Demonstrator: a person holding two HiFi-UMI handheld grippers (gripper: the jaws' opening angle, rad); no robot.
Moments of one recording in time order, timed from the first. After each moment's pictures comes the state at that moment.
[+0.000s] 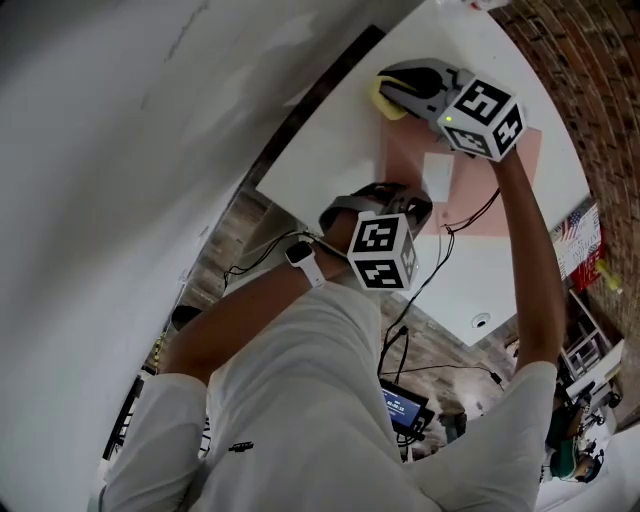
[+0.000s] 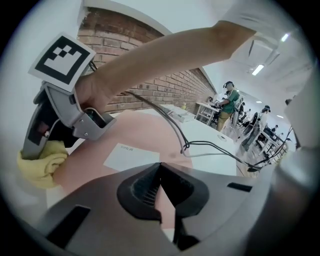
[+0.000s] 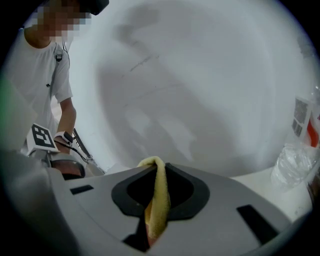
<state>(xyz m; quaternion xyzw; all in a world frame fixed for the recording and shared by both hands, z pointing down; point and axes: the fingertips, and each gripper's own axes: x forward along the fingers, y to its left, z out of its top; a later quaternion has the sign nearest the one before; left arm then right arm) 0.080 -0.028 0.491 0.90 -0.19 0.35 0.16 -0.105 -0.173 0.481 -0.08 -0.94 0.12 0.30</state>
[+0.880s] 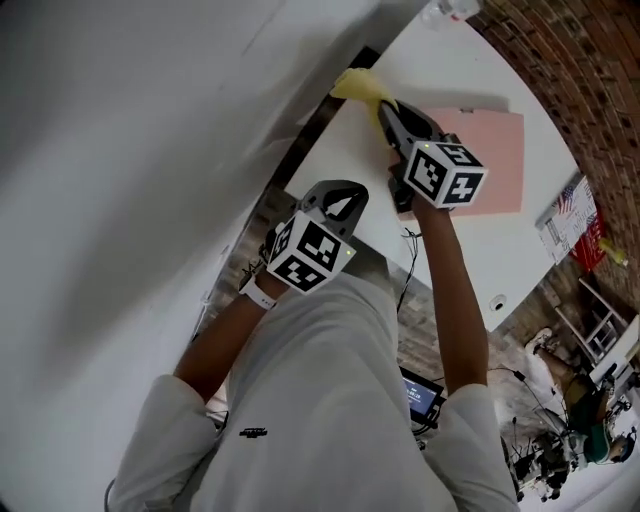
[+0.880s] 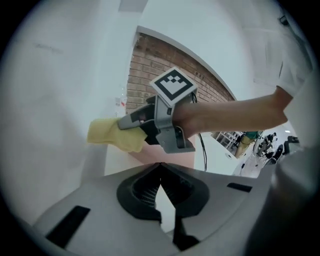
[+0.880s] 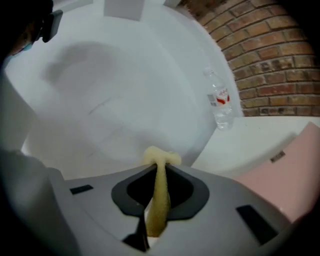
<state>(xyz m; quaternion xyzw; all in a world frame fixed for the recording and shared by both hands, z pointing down) -0.080 0.010 0.424 0.86 -0.35 0.28 0.25 -0.095 -0.144 0.439 0.33 -0.86 0.35 0.15</state>
